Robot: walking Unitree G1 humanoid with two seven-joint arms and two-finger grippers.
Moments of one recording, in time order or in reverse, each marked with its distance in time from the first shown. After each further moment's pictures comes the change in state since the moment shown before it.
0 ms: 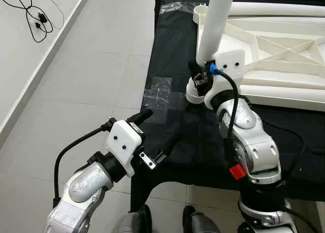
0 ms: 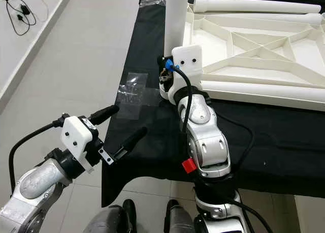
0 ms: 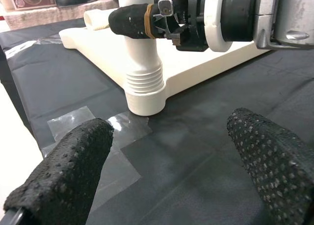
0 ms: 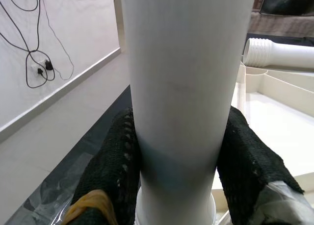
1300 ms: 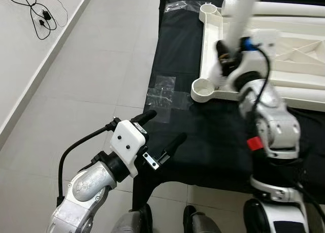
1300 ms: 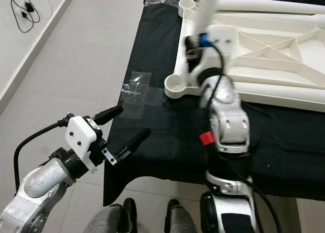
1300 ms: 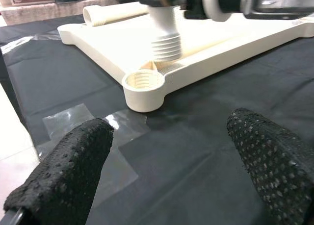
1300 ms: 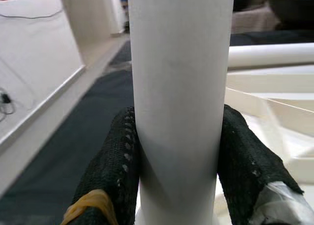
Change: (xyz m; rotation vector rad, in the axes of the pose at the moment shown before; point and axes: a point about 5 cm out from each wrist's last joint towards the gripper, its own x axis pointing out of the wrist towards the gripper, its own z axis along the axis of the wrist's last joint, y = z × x) left arm 0.006 -0.002 0.000 -0.016 -0.002 -0.015; right arm 0.020 -0.060 0.024 0.119 -0.101 -0.148
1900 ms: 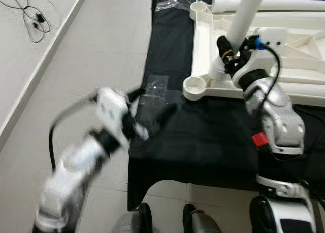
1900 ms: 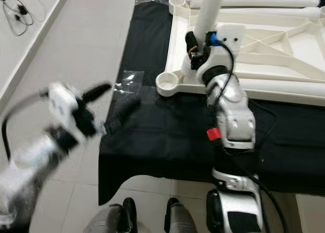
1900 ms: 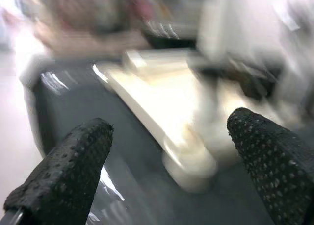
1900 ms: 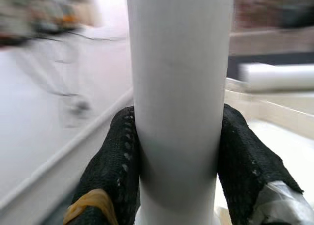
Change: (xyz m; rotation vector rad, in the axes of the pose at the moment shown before) left arm 0.029 0.078 0.065 -0.138 -0.215 0.128; right arm 0.005 -0.002 0.002 0.079 -0.095 0.334
